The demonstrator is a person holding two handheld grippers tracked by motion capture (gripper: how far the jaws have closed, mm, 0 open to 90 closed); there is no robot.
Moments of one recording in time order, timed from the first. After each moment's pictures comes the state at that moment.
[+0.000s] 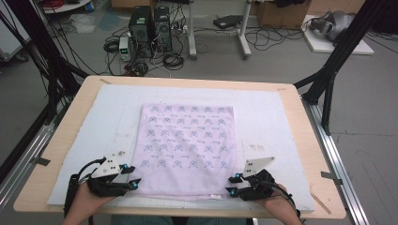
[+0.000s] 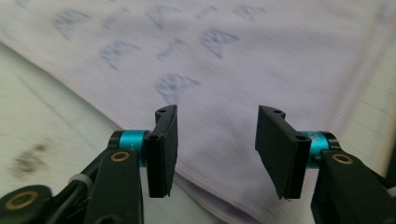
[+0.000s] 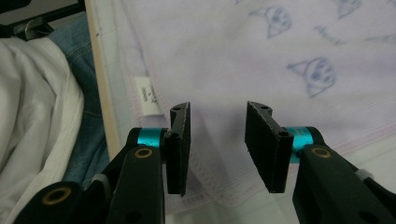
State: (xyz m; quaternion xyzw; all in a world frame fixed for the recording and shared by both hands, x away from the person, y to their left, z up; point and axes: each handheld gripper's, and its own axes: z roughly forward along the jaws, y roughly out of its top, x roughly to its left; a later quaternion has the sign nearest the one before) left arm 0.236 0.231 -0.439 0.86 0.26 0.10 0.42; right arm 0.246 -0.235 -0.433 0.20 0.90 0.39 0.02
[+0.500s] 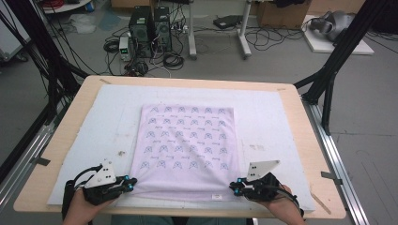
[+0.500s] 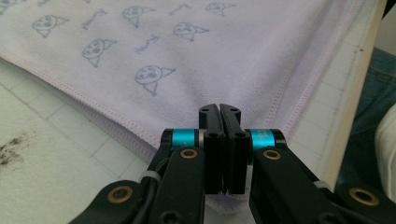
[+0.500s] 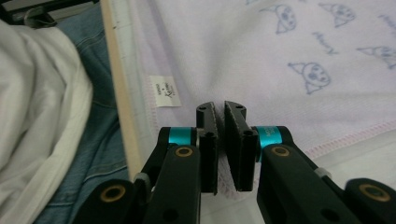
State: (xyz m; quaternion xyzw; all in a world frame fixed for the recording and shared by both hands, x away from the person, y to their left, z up) left arm 0.216 0.237 -0.435 0.86 0.24 0.13 0.43; right arm 0.234 -0.241 -0.420 0.18 0.90 0.39 0.04
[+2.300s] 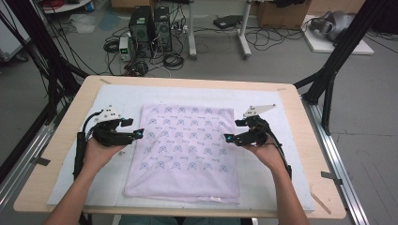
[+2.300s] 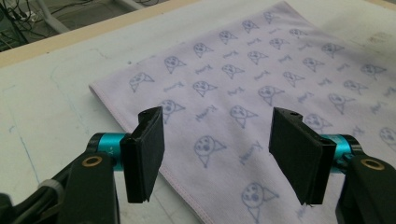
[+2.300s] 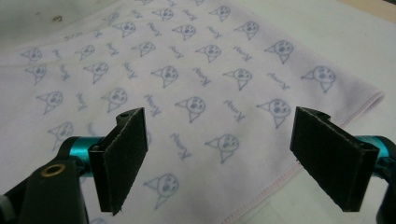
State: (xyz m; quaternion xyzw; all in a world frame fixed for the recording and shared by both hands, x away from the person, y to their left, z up) left arm 0.350 0.231 -0.378 0.79 0.36 0.18 0.46; right arm 0.381 -0.237 -0.386 0.31 0.84 0.43 0.09
